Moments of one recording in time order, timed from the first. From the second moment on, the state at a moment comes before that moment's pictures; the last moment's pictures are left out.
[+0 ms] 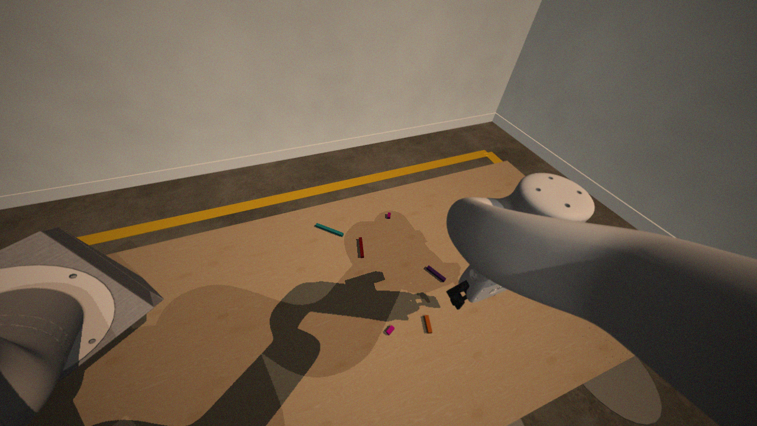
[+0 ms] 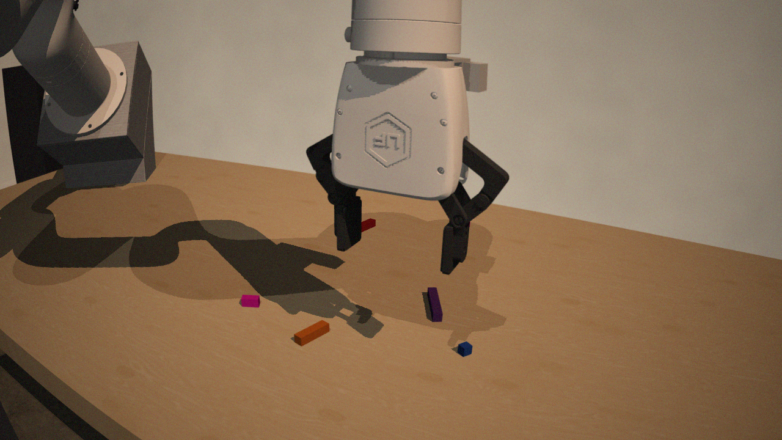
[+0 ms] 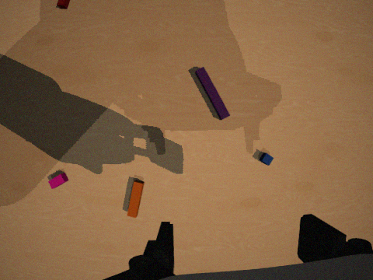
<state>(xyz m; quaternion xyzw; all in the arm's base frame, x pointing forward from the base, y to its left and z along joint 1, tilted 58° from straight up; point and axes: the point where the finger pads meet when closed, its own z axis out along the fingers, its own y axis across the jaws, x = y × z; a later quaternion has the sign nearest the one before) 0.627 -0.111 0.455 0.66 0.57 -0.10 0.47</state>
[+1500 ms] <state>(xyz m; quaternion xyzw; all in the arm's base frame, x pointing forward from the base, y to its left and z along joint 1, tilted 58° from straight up) 0.654 -0.016 0.281 0.66 0.57 -0.10 0.47</state>
